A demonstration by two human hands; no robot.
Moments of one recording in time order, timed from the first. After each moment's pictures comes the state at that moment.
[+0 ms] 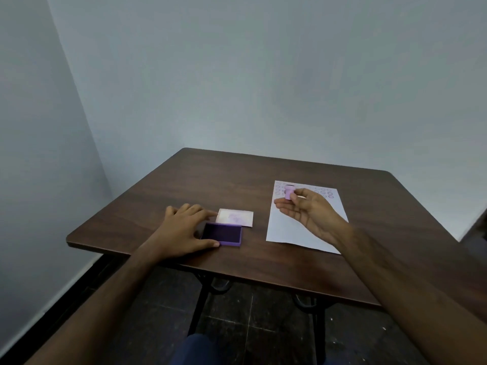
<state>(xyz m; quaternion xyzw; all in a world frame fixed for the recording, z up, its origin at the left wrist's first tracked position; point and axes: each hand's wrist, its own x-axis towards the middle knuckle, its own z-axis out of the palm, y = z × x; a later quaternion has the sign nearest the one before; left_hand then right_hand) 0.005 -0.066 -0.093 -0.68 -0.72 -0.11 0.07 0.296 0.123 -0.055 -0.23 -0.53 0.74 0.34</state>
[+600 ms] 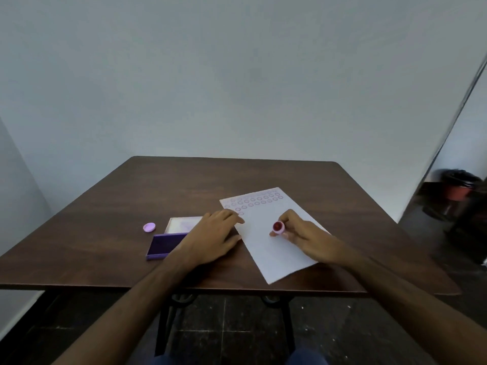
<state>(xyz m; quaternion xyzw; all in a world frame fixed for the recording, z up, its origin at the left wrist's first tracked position) 0.144 0.031 -0.095 -0.78 -0.61 -0.15 0.05 0.419 0.104 -0.075 -0.31 -0.89 0.29 0.17</state>
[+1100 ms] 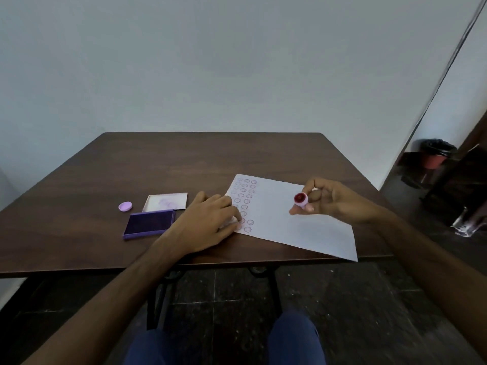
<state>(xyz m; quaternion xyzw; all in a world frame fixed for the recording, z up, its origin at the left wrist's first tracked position) 0.169 0.015 -0.097 -0.84 -0.51 -0.13 0.13 0.495 0.117 -0.056 -0.25 -0.75 0.57 0.22</state>
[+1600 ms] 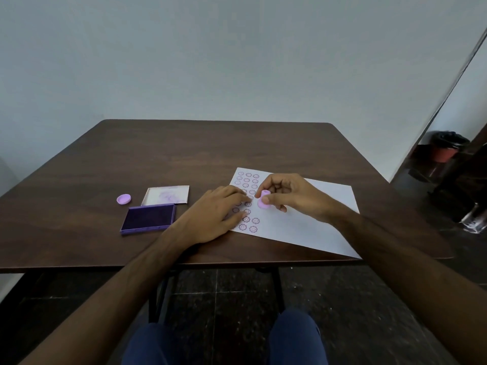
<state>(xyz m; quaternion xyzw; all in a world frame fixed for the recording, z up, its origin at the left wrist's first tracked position) 0.166 0.043 -0.112 -0.82 -0.54 -0.17 -0.02 0.400 0.119 -0.070 -0.27 -0.80 0.49 0.23</state>
